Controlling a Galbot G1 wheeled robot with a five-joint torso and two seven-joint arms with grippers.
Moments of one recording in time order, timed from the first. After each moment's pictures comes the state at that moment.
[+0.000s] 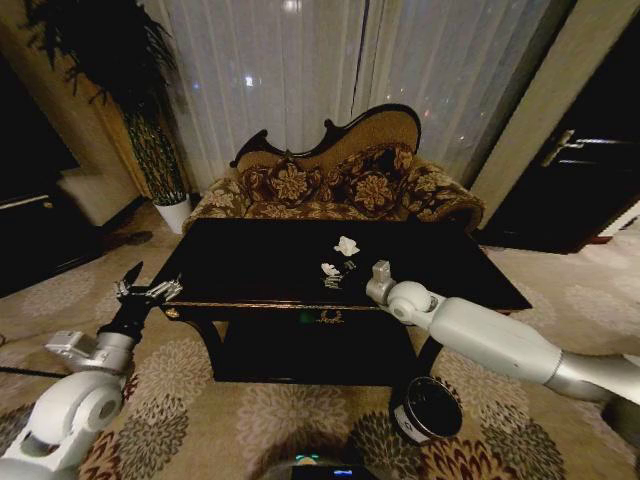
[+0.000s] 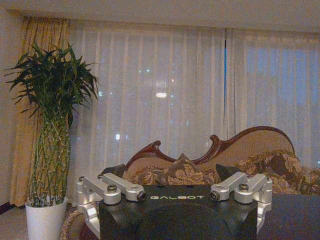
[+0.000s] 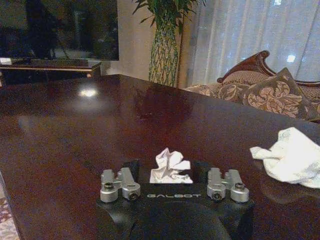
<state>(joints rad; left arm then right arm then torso) 1.65 -0.89 -0.92 -2.23 -0.80 -0.03 -0.10 -0.19 0.66 -0.71 1.69 1.04 -0.09 0.00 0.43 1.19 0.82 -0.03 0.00</state>
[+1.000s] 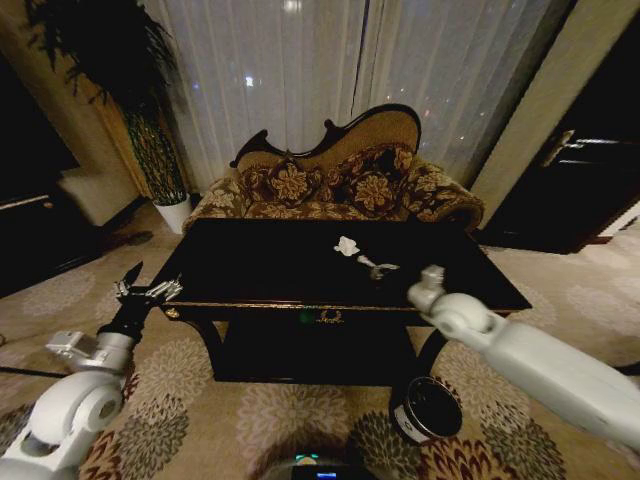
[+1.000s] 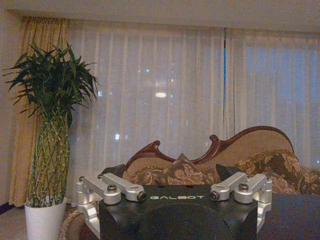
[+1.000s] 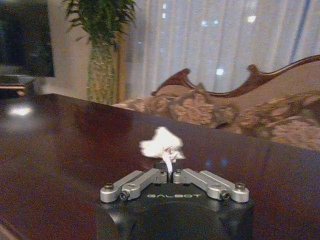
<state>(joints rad) 1.65 -0.89 -0.92 -2.23 -0.80 -0.03 -0.10 -0.93 0.41 0.11 1.93 1.00 -0.08 0.02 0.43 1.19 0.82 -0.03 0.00</state>
